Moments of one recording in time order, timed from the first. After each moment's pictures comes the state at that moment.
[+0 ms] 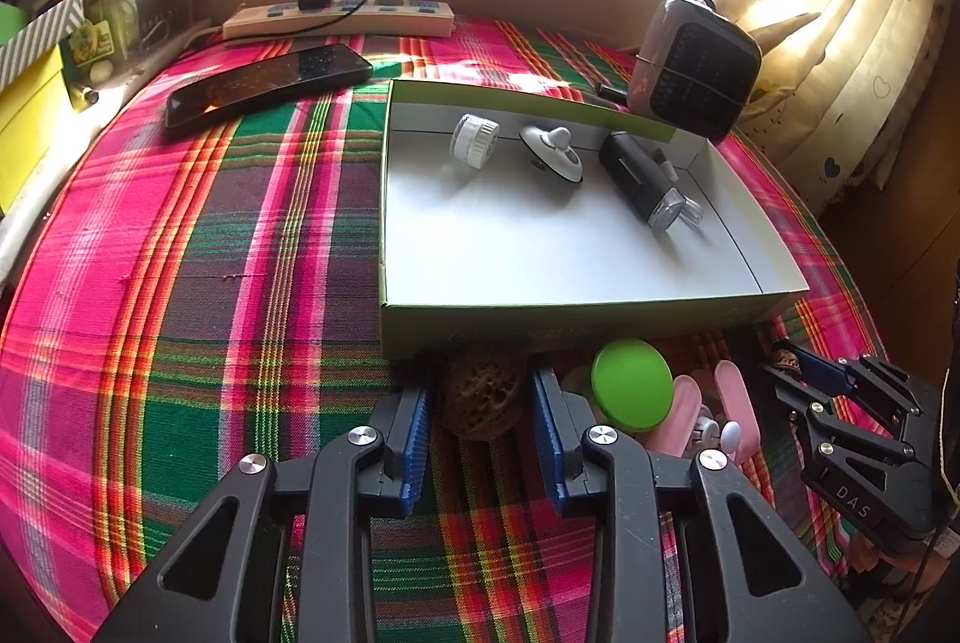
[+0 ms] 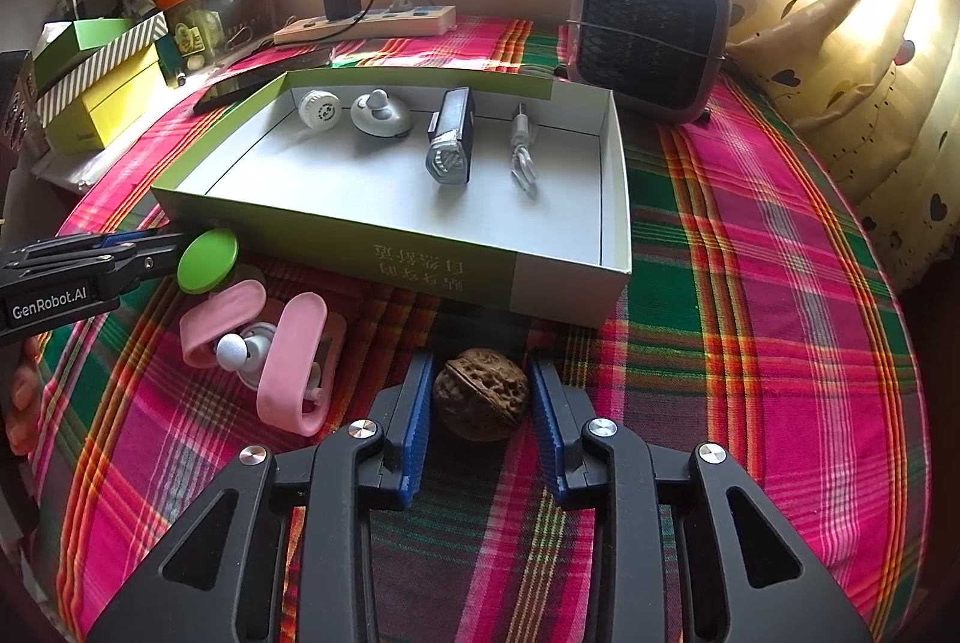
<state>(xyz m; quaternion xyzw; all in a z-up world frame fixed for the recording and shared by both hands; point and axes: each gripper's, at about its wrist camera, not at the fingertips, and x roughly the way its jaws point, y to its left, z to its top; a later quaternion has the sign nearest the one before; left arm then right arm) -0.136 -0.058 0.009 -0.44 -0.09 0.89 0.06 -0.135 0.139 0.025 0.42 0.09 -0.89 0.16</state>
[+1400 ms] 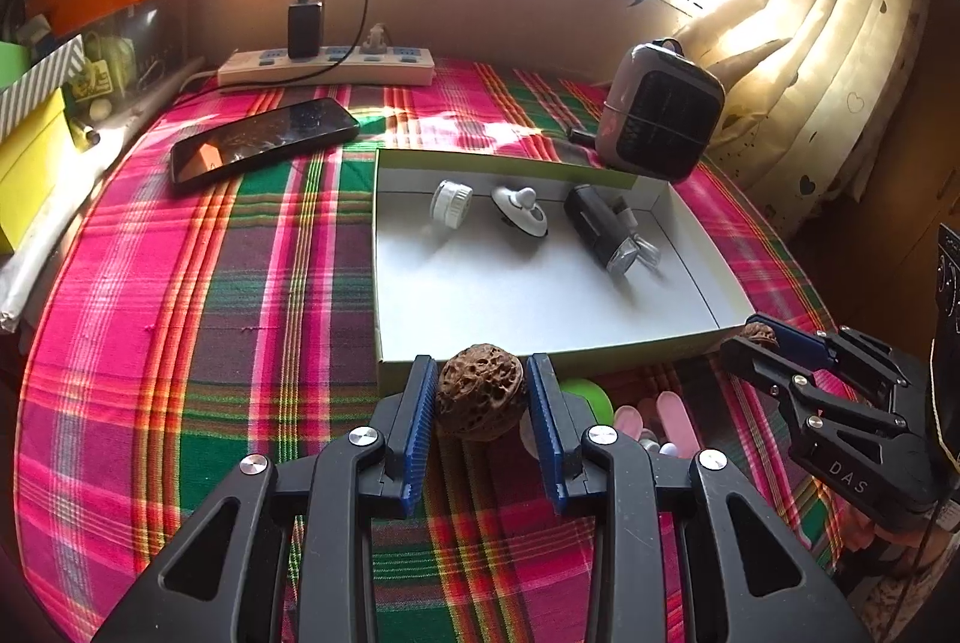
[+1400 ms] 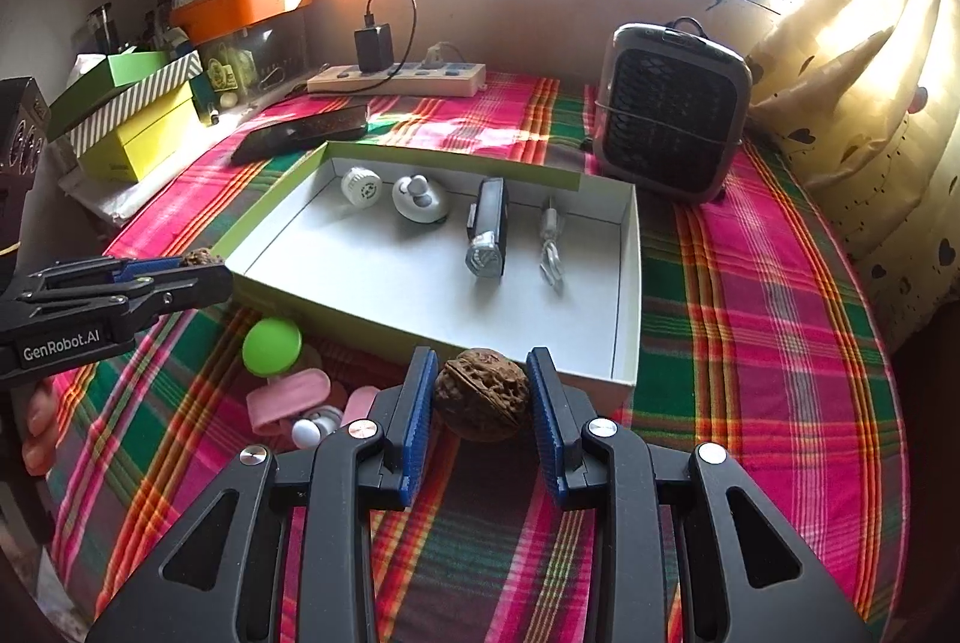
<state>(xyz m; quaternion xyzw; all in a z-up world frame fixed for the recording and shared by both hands) -0.128 -0.060 0.045 -0.41 -0.09 0.90 0.07 -0.144 0.124 0.068 0.38 0.08 -0.90 0.20</state>
